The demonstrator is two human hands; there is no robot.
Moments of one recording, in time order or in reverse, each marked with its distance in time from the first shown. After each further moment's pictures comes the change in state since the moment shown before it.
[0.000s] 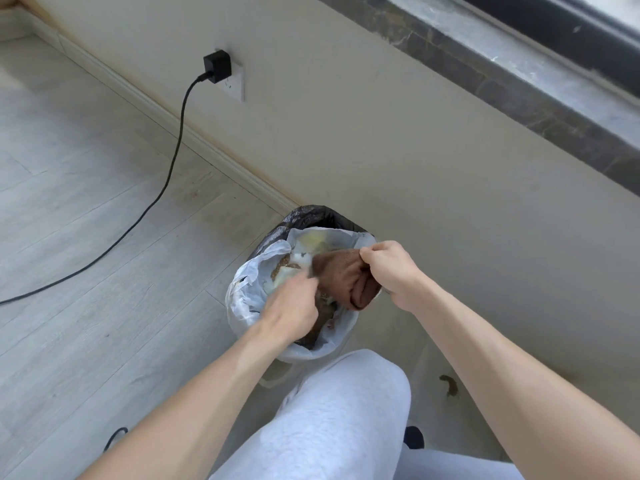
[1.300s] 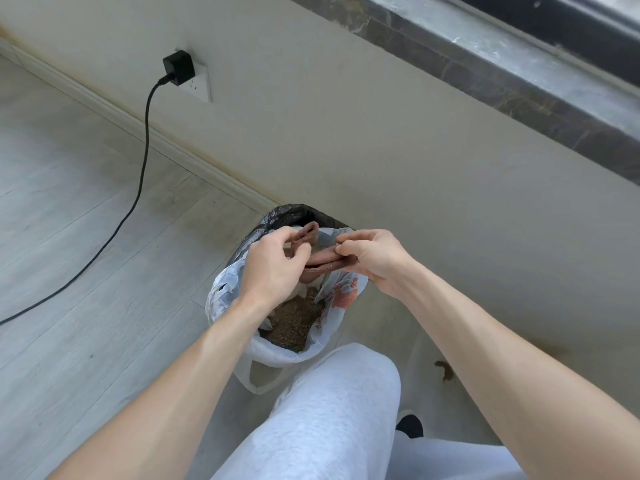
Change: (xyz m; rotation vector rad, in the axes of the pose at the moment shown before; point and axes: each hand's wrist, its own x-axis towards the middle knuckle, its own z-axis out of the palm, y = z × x) left_hand 0.035 0.018 -0.033 -0.368 0.242 -0.086; right_hand 0.006 0.000 -0.012 0.445 -0.089 0.052
